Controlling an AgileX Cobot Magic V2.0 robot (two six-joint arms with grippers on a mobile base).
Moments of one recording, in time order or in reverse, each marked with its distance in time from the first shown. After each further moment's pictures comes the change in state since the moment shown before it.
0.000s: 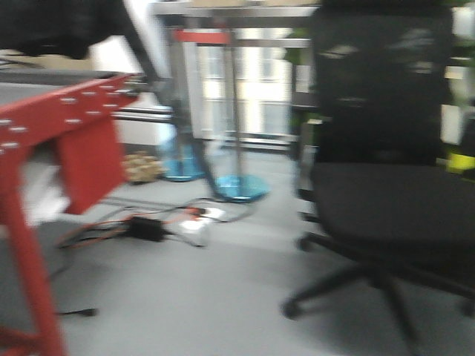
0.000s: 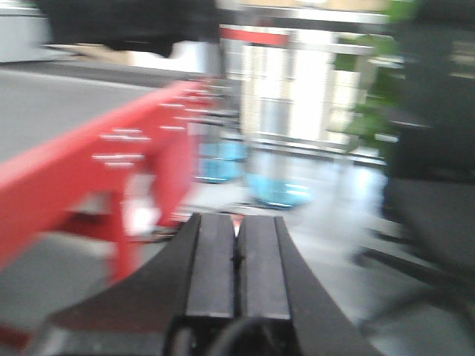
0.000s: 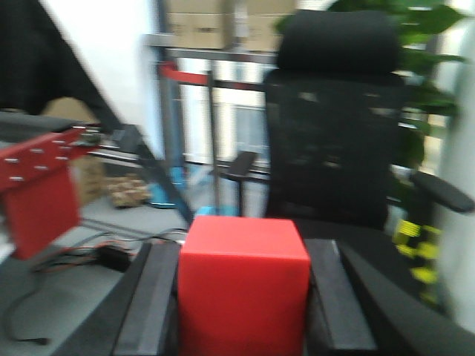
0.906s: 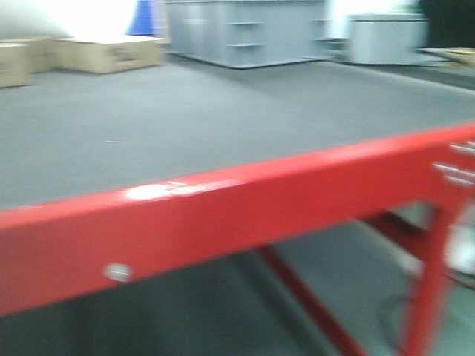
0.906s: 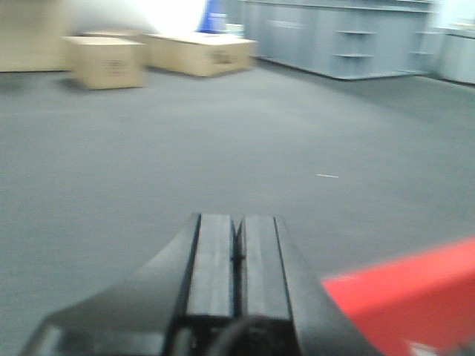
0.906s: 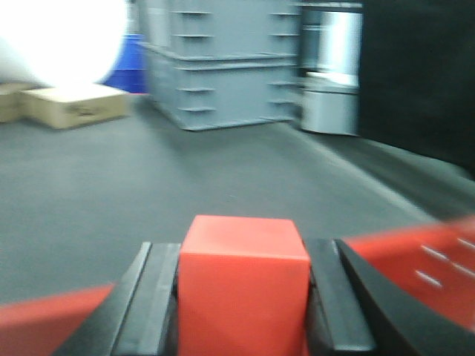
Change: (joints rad) left arm 0.000 0.000 0.000 0.000 0.000 0.000; right arm 0.000 0.000 0.000 0.000 0.000 0.000
